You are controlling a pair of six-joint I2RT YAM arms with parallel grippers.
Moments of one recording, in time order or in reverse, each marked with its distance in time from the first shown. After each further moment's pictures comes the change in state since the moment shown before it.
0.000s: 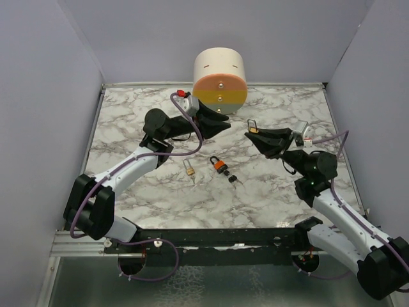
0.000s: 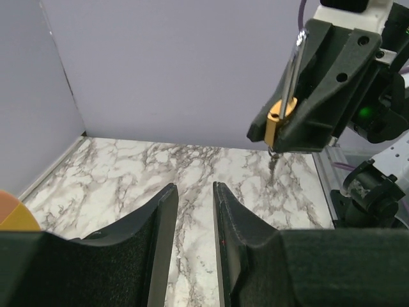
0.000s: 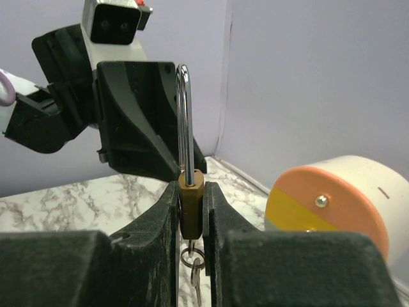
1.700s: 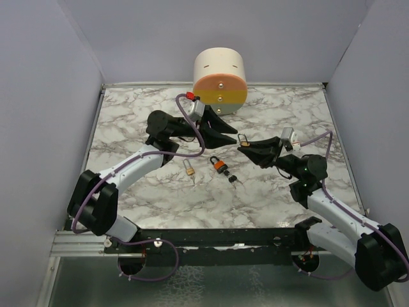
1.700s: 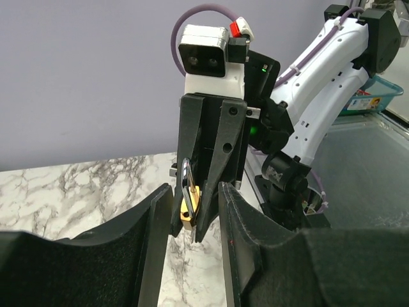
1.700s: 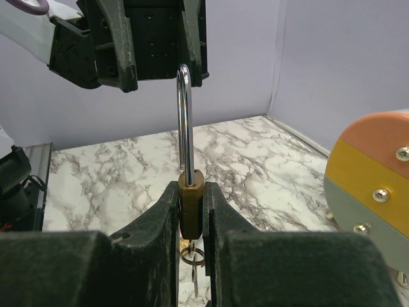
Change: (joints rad) left arm -0.055 0.040 0.053 0.146 0.239 -0.188; right arm 0.000 0.088 -0.126 0.116 -0.148 0.071
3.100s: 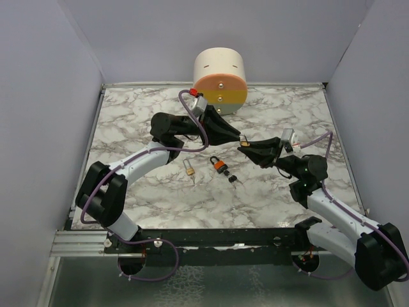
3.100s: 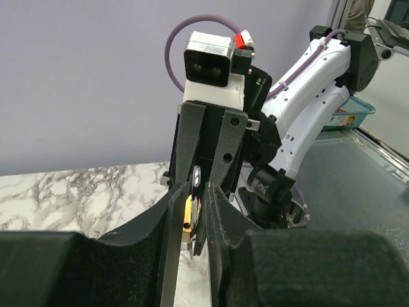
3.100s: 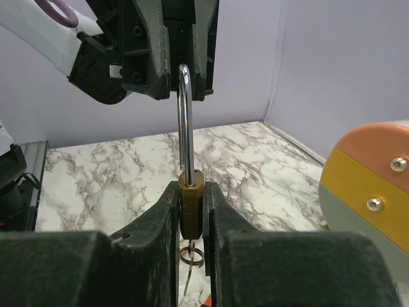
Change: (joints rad) left arm -0.008 0.092 0.023 0.180 -0.001 -0.182; right arm 0.000 0.005 0.000 0.024 -0.011 -0.025
